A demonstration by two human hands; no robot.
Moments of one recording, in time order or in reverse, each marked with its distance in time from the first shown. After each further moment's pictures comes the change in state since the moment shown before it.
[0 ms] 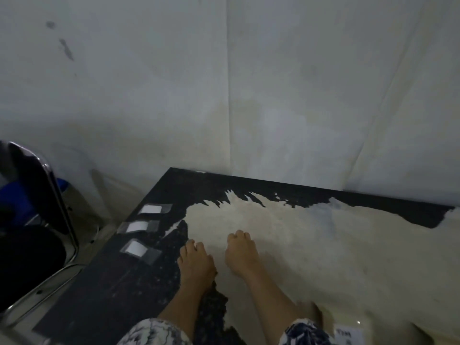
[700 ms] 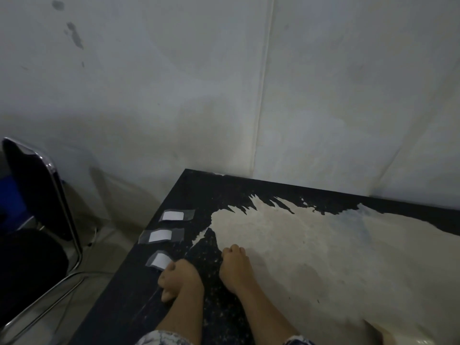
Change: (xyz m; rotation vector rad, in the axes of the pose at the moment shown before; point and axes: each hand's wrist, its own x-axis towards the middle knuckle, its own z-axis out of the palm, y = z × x) left_hand 0.068 -0.102 -0.020 -1.178 0.226 -1.086; right_hand 0.048 -0.098 0.065 0.067 -0.029 0.044
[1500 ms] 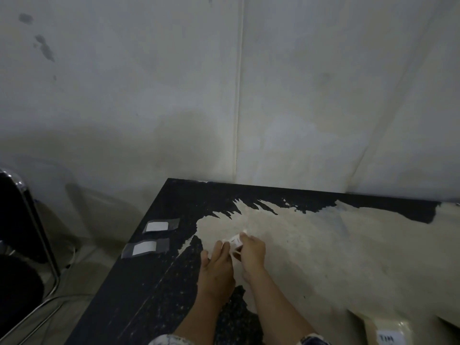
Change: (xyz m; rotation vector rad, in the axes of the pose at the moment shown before) left_hand -0.055 -0.021 0.022 1.380 -0.443 1.671; right_hand 0.012 0.029 -0.036 1.381 0.421 0.640
